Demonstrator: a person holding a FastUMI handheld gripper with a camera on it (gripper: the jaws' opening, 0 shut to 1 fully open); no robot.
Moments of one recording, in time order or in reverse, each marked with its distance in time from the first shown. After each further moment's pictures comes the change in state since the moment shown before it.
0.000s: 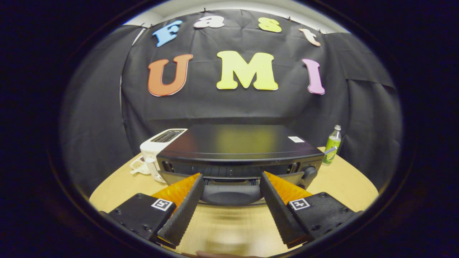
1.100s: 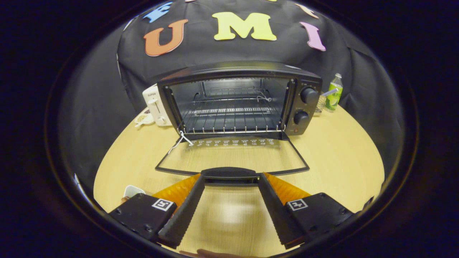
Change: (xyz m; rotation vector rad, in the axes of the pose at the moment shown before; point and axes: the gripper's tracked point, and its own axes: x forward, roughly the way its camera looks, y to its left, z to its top) arm -0.056 -0.009 -0.126 0.083 0.412 0.026
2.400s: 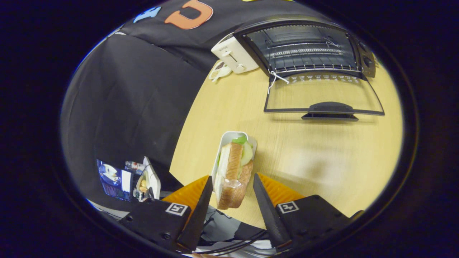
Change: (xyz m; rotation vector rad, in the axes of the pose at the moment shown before) arm -0.098 0.140 -0.088 0.073 0.500 0.605
